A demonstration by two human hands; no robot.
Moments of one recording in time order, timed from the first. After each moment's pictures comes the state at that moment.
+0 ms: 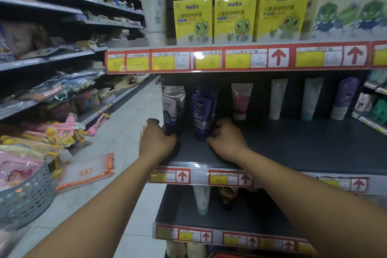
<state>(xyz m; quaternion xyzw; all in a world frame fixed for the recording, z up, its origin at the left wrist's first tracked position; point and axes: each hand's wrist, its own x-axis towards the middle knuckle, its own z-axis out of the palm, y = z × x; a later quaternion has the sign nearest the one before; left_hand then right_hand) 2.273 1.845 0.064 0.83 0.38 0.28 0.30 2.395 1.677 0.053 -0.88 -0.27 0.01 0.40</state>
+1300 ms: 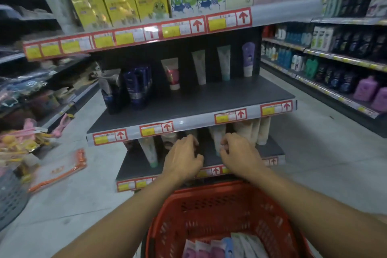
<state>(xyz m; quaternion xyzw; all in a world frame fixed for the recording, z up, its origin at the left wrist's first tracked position) 2.236 1.567 -0.022 0.97 0.10 0.14 0.18 2.305 1.387 -0.029 -0.92 -0.25 -0.08 0.28</state>
